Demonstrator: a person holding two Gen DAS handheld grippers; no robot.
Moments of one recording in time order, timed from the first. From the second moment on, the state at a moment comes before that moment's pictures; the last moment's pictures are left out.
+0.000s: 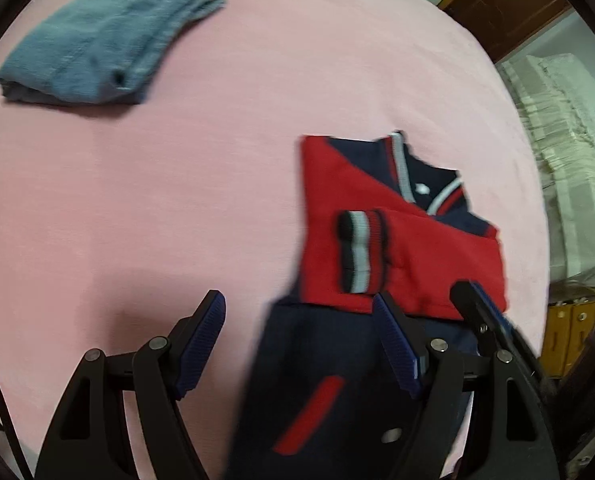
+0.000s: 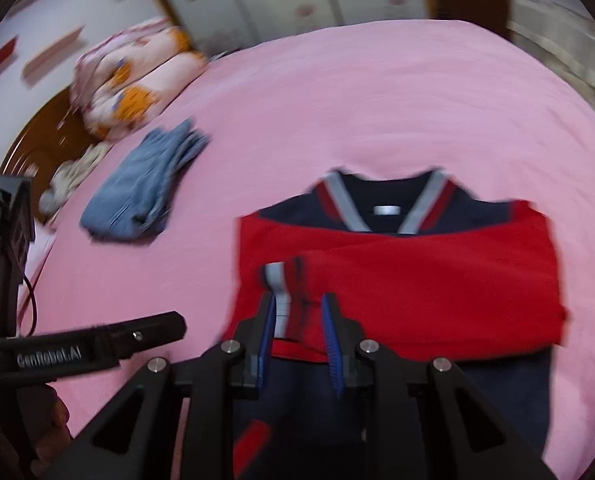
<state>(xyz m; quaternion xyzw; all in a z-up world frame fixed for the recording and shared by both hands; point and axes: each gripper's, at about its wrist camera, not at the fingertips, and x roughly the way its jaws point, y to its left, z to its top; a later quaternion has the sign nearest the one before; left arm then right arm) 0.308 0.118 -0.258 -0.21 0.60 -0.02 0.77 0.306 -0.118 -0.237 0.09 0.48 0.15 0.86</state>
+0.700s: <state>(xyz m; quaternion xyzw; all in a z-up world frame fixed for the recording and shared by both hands) 0.349 -0.005 -0.324 -0.21 0.65 -0.01 0.73 0.324 -0.259 -0.271 0.16 0.53 0.08 0.83</state>
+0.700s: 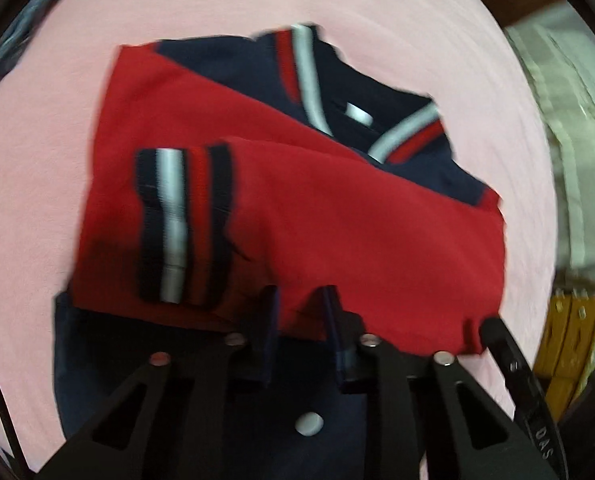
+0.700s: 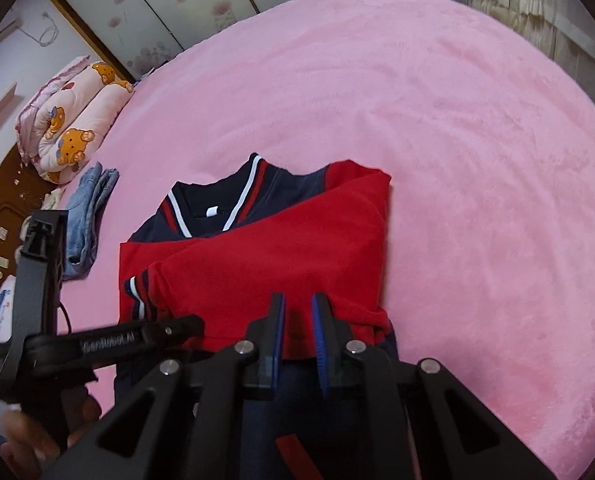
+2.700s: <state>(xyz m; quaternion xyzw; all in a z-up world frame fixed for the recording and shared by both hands) 0.351 0.006 -0.269 -0.21 0.54 0.11 0.80 0.351 -0.390 -0.284 0.27 0.49 0.00 0.83</state>
